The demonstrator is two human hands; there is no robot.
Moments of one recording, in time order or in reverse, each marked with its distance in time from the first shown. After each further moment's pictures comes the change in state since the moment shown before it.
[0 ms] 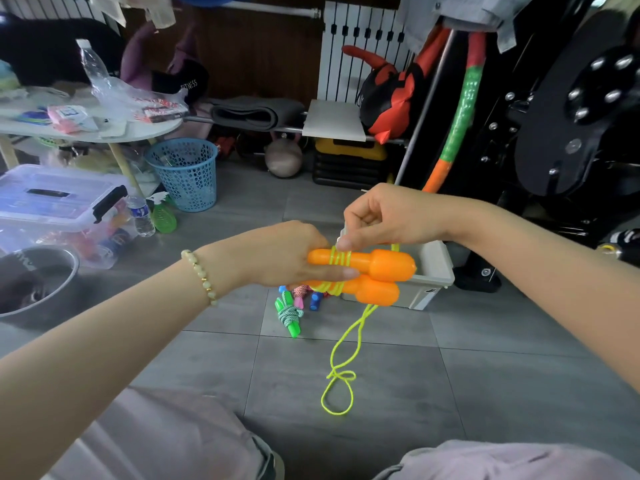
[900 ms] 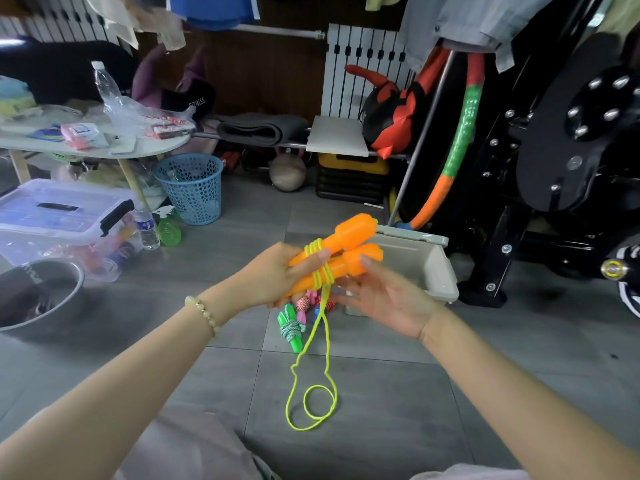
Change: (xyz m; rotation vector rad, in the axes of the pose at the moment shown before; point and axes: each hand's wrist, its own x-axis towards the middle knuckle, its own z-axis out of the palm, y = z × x) left_hand 0.003 -0.028 0.029 -0.488 0.221 -0.179; right_hand 0.009 0.060 0.083 1.242 0.106 -0.103
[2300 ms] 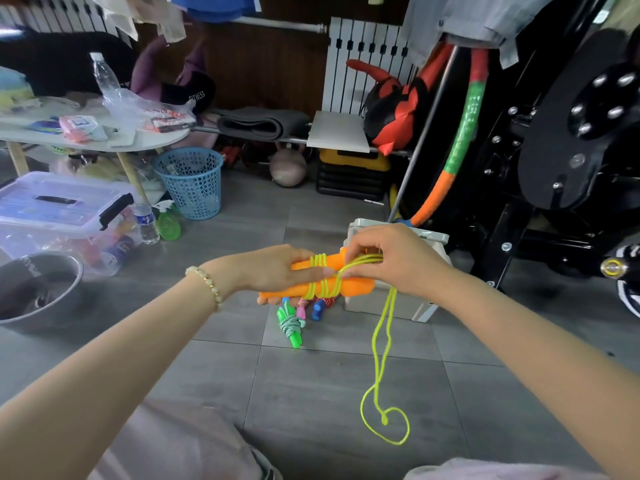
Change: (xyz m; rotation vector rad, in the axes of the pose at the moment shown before) left_hand 0.015 -0.004 -0.015 0.247 -0.303 -0.069; right_hand 0.002 -0.049 0.007 -1.441 0.187 -0.300
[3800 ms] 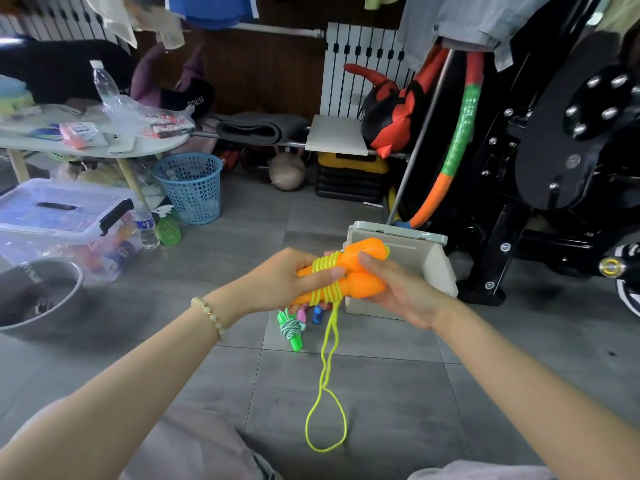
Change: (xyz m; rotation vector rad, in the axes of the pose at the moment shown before) left_hand -0.020 0.022 0.022 -0.282 0.192 0.149; right_hand -0.023 0.006 0.029 1.101 -0.173 0.318
